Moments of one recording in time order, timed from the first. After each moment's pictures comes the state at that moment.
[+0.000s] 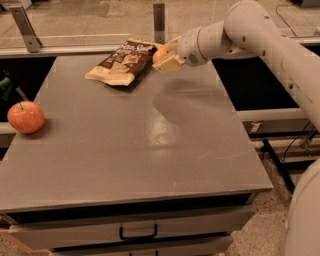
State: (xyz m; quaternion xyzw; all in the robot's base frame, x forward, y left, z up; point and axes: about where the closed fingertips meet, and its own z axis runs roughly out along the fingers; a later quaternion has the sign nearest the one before) arm 0.748 -0.018 0.915 -0.56 0.65 0.13 0.50
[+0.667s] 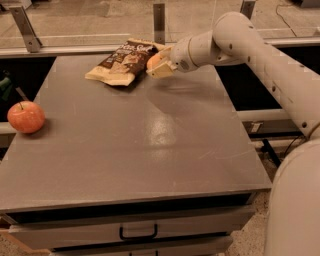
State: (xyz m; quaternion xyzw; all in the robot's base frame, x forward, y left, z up) arm 0.765 0.001 0.883 -0.54 0.67 0.17 0.49
